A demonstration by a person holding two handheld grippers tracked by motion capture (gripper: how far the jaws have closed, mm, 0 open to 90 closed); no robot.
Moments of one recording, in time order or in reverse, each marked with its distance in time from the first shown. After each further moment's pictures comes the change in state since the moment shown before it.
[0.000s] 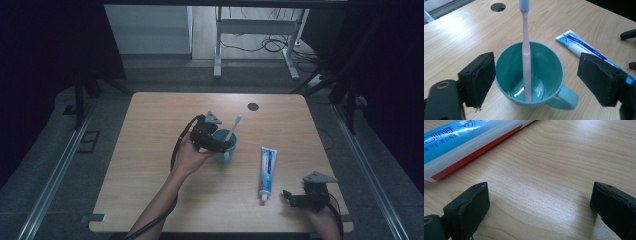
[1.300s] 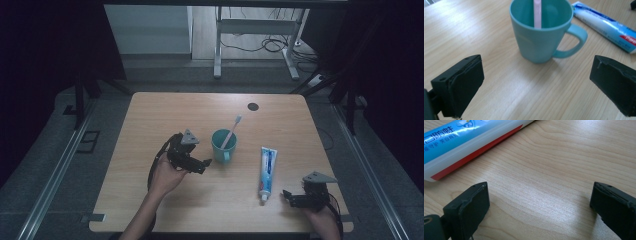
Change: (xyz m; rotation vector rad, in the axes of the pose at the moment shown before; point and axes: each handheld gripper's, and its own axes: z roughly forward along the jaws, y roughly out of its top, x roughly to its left) left arm 0.004 -0.072 -0.036 0.020 0.048 0.013; right arm 0.000 0.000 0.000 0.002 -0.001 -0.001
